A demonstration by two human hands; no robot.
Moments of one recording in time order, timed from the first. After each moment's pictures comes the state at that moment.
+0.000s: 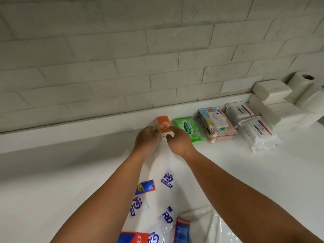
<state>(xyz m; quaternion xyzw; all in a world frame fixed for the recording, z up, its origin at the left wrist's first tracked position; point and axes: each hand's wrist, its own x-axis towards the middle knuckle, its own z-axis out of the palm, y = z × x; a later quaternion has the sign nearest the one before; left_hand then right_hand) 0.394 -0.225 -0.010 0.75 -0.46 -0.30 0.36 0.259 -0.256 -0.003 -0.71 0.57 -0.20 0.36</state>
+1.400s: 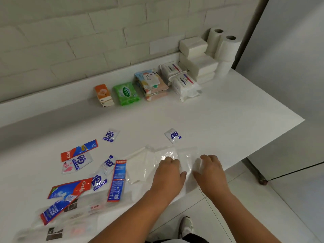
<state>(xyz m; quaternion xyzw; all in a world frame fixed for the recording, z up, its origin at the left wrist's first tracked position) 0.097 0.015 -0.058 0.63 -0.73 -0.25 0.09 -0.059 0.019 -0.063 -0.60 0.75 -0.11 0.25</state>
